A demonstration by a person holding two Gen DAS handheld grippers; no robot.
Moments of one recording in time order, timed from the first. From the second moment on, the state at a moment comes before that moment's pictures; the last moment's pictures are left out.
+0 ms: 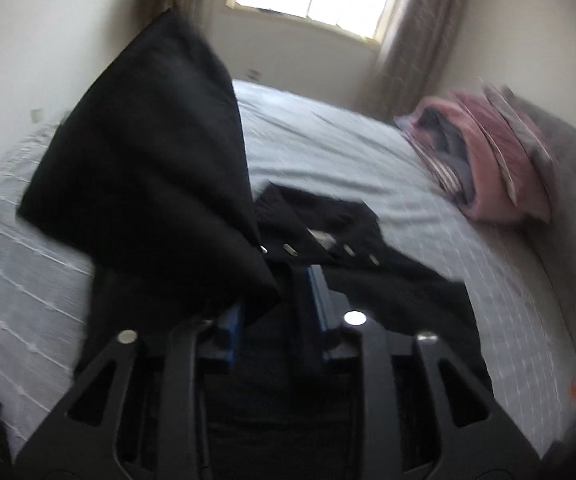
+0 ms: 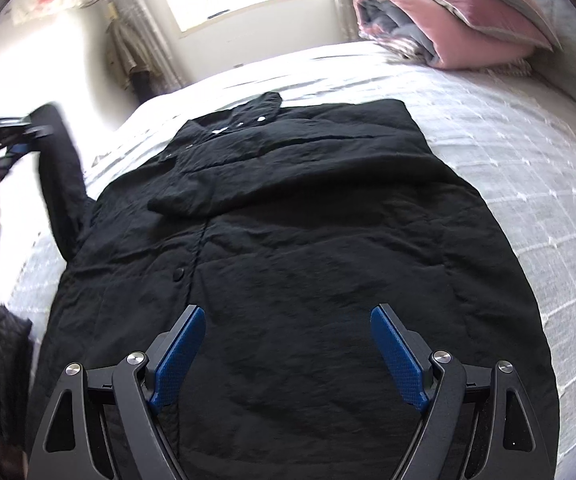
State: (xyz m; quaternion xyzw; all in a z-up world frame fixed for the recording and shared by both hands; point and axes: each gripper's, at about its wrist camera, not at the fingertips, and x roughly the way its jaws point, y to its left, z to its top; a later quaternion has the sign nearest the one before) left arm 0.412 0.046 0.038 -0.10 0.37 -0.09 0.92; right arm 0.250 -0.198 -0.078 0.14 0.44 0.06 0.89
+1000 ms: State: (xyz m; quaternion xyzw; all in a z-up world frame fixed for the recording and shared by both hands) left arm 0.201 0.119 -0.048 -0.06 0.46 0.05 0.88; right arm 0.247 -0.200 -0.064 0.10 0.41 0.03 0.91
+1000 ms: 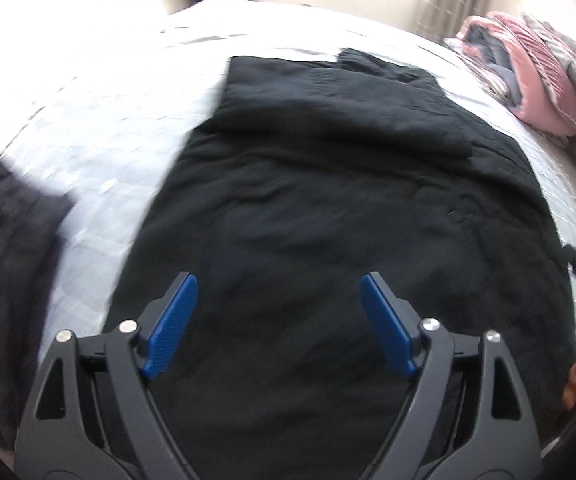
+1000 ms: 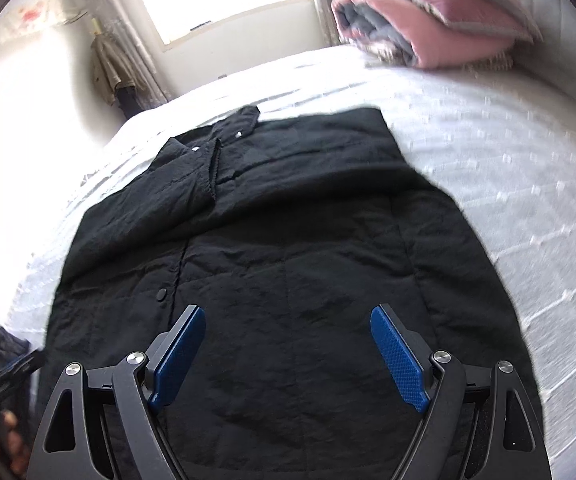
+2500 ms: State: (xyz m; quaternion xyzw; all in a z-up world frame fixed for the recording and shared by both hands) left arm 0.032 0.243 -0.102 -0.16 0.49 0.03 0.86; right arm -0.002 -0.353 -0.124 0.28 0.42 0.02 0.87
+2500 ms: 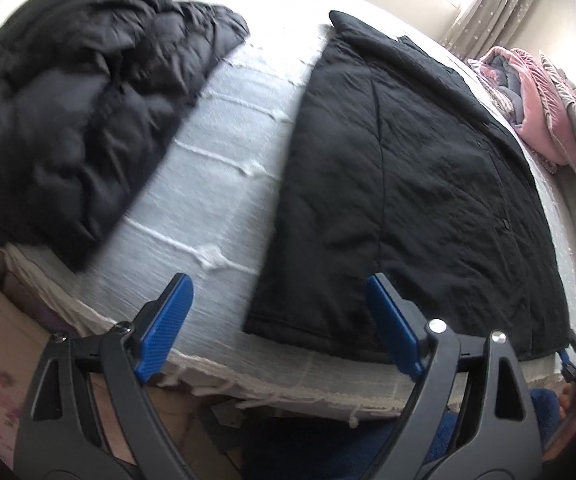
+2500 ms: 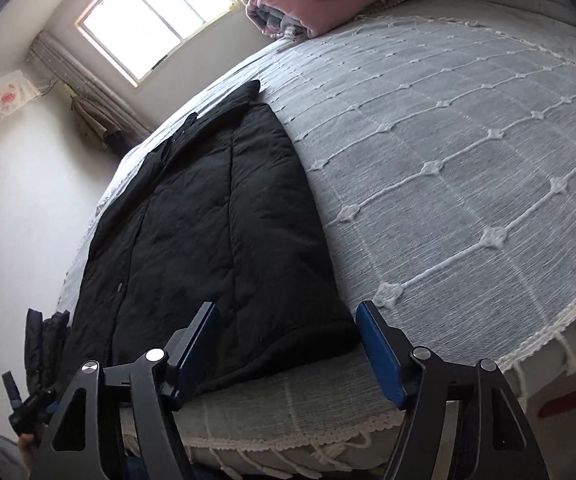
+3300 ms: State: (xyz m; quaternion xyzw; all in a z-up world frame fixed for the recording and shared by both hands) left arm 0.024 0.256 -0.109 -0.18 0.48 0.01 0.86; right arm 0.005 -0.362 -0.133 0.28 0.43 0.03 0.86
